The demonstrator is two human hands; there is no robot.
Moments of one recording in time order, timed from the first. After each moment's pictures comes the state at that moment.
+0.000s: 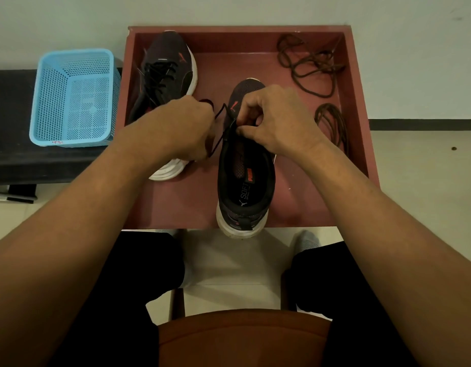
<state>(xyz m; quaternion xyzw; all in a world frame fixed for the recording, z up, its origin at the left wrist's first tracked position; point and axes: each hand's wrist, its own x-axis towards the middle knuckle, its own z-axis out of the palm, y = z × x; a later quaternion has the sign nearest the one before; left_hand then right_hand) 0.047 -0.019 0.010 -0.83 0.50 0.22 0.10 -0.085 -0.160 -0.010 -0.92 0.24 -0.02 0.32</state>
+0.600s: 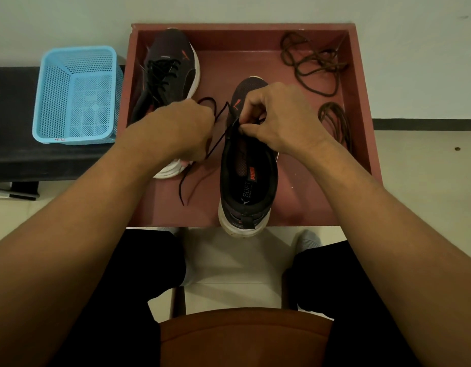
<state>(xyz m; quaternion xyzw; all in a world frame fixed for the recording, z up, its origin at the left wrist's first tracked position) 0.044 -0.020 0.009 -0.83 0.48 0.23 0.15 -0.083 -0.163 -0.016 -0.92 0.23 -0.02 0.32</state>
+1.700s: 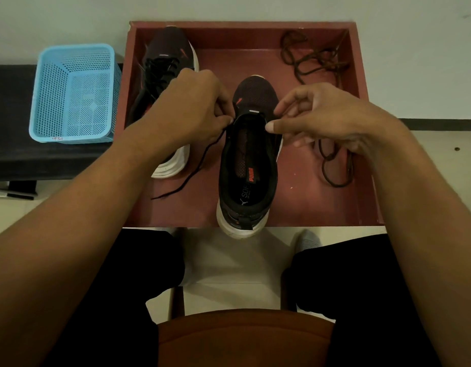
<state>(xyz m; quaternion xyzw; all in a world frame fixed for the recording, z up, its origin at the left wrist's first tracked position) 0.044 -0.028 0.013 -0.84 0.50 0.16 -0.17 -0.122 -0.205 0.015 -0.77 0.33 0.11 0.54</state>
